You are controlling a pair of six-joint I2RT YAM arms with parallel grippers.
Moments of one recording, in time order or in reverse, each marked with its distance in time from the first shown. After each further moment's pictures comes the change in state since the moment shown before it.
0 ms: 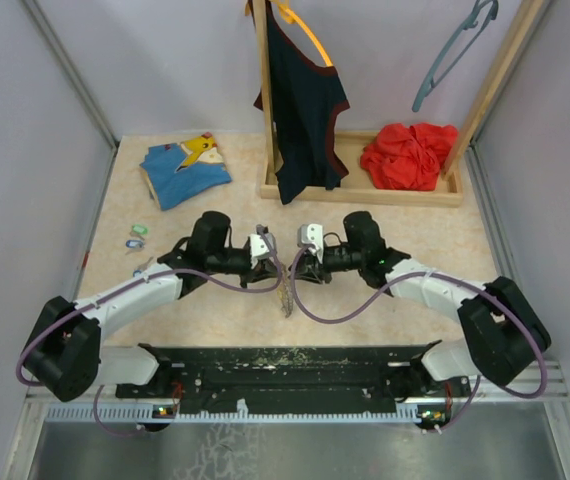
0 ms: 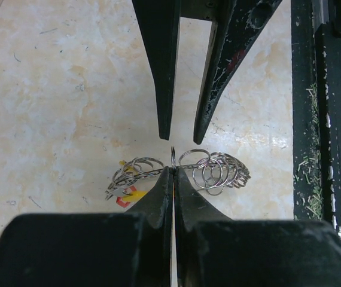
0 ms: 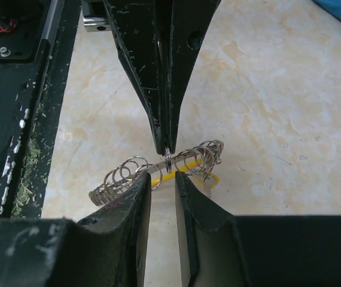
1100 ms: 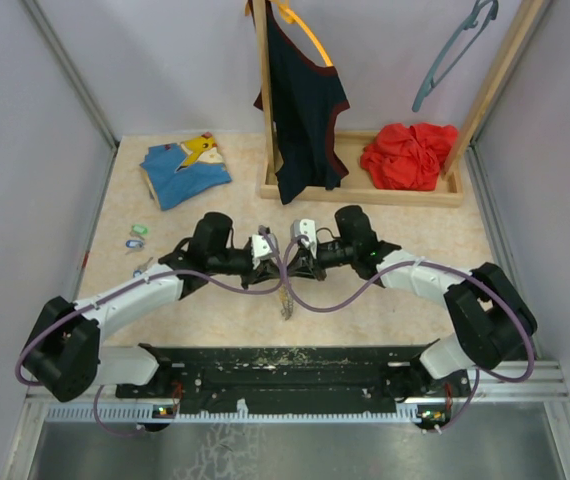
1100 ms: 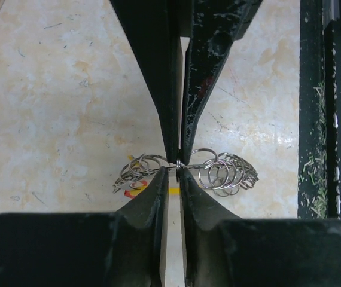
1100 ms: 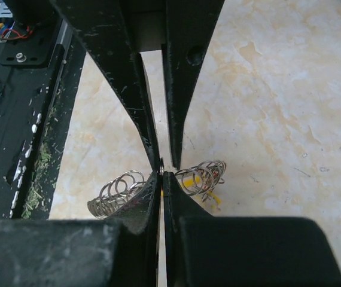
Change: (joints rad) left arm -0.016 0.003 0.012 -0.039 -0.037 0.014; right arm 0.008 0.109 0.079 -0.032 -0.073 0.010
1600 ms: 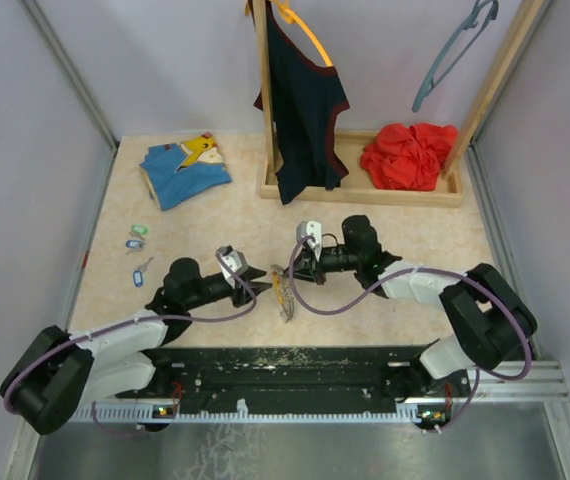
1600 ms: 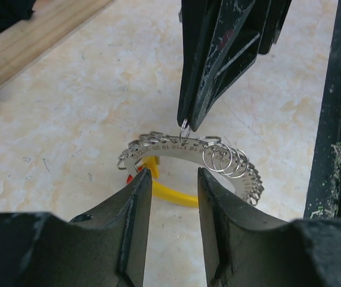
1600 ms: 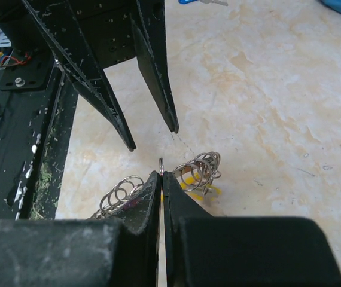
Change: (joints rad) left arm 0.007 -0.208 -0.471 0.673 -0.182 -0.363; right arm 0.000 0.000 -0.115 0.275 0.030 0.177
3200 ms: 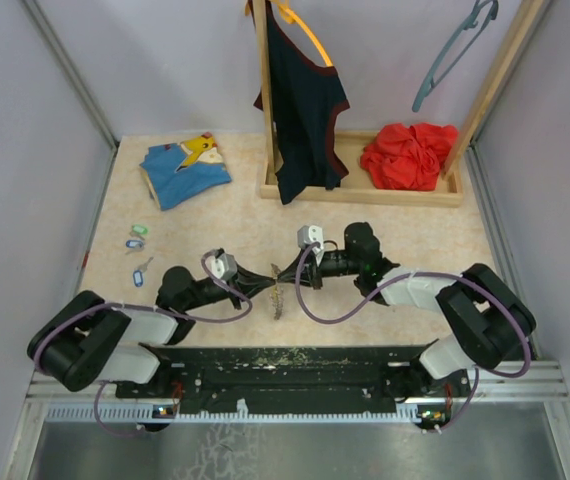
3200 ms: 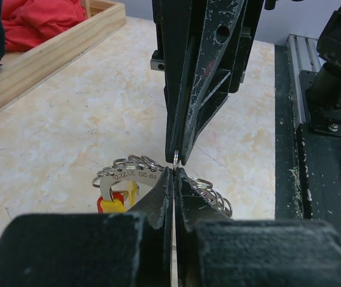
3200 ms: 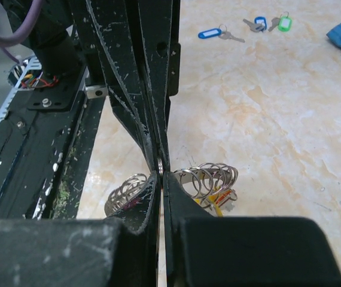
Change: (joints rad) left arm 0.042 0.286 -0.113 0.701 0.171 -0.217; right arm 0.038 0.010 -0.071 0.272 -0.041 0.140
